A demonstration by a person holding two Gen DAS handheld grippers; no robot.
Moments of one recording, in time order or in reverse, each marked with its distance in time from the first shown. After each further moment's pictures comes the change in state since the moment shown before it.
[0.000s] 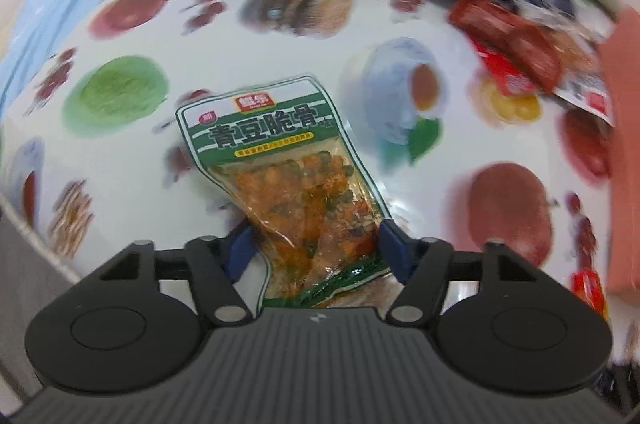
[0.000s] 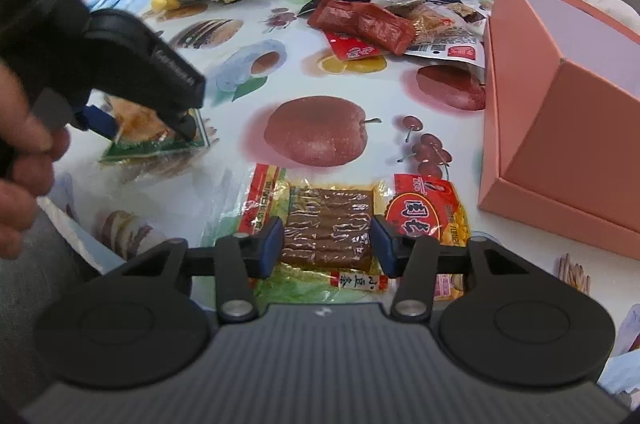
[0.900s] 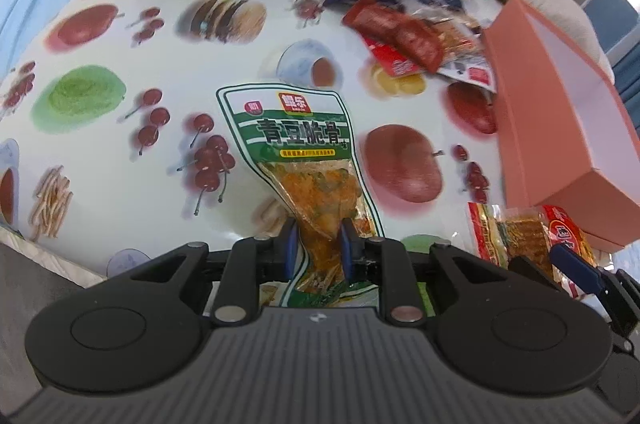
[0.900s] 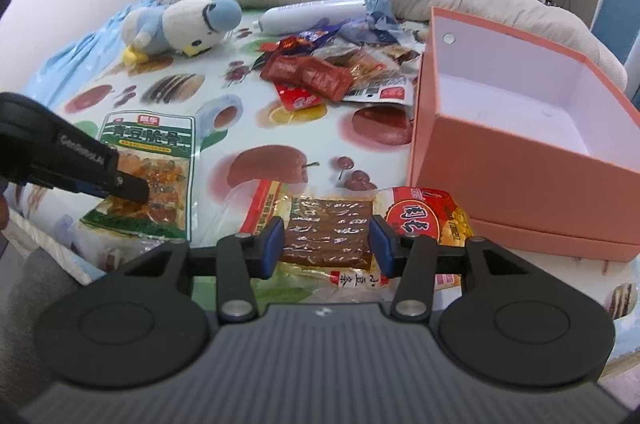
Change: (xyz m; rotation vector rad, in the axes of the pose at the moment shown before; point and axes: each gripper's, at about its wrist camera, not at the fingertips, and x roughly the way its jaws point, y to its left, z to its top) left arm -0.070 0.010 -0.034 0.077 -0.039 -0.256; right arm -0.064 -0.018 0.009 0.073 -0.096 -0.102
